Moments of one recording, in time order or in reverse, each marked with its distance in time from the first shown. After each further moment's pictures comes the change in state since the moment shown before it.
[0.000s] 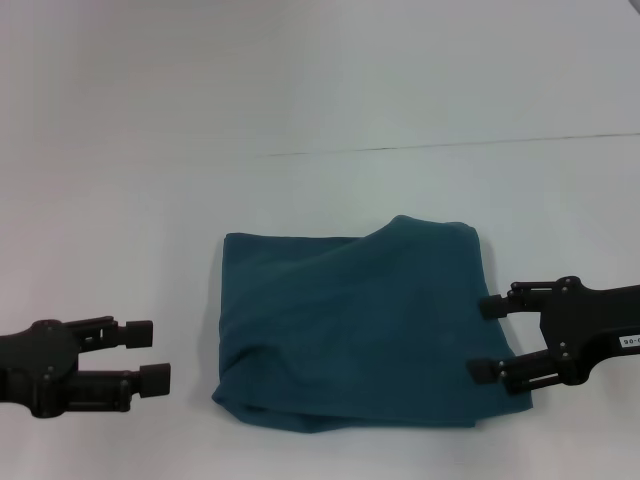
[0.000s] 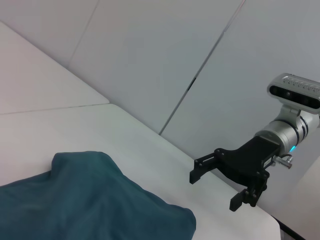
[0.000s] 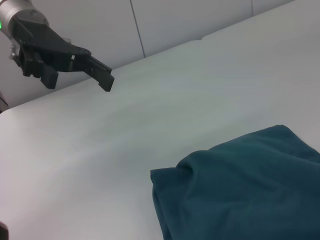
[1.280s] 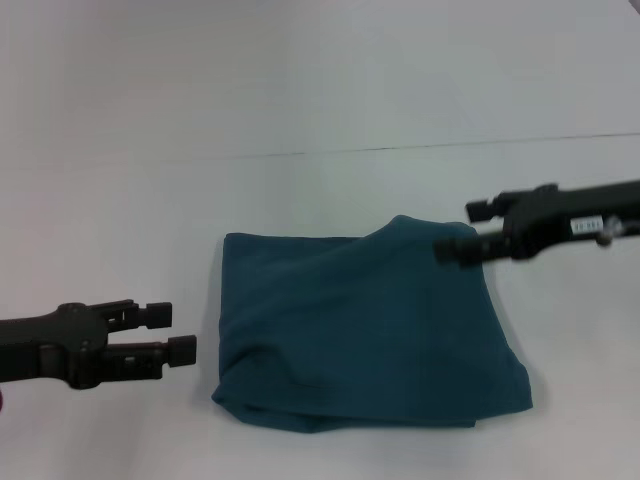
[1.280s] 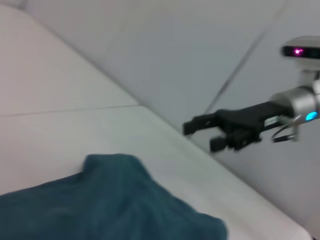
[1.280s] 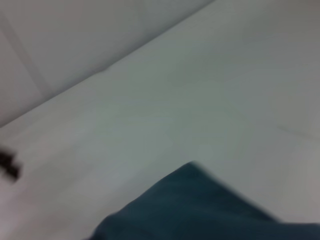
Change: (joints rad) left arm -0.008 -0.035 0.050 0.007 -0.020 -0.122 -0.037; right arm 0.115 -0.028 -0.090 -0.028 -0.007 0.255 0.370
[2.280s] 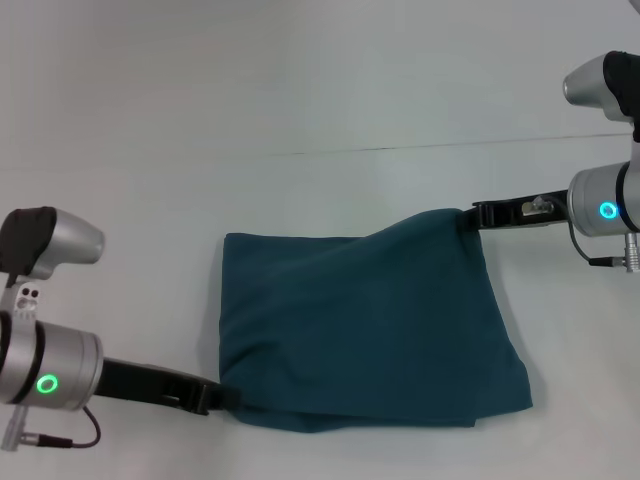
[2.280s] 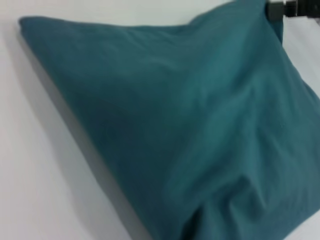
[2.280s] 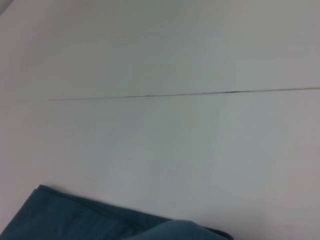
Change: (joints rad) left arm -0.032 -0.068 0.521 0.023 0.173 -0.452 -0.508; right arm 0.206 -0.029 -0.016 0.471 -0.202 0.524 0.342
